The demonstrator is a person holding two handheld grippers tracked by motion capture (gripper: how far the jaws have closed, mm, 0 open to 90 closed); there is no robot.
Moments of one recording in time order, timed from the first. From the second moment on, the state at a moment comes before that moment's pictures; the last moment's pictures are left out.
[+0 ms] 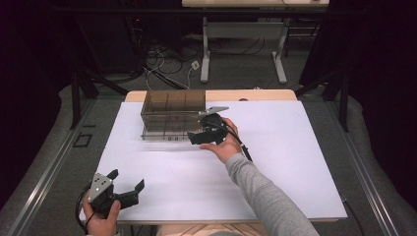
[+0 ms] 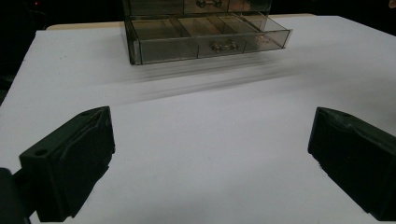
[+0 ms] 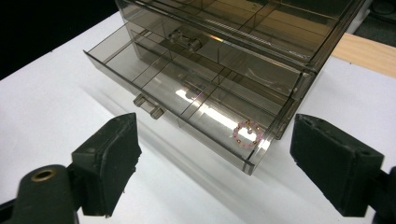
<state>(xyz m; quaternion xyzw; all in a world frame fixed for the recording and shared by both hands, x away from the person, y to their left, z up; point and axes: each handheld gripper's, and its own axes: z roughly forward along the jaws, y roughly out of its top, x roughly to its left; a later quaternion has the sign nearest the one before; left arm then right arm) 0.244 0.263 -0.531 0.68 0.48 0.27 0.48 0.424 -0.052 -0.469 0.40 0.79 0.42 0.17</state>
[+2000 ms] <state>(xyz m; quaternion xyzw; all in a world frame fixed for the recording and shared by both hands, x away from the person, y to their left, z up) 0.244 0.260 -0.531 0.69 0.48 0.28 0.47 0.345 -0.183 -0.477 0.43 0.75 0.45 0.21</state>
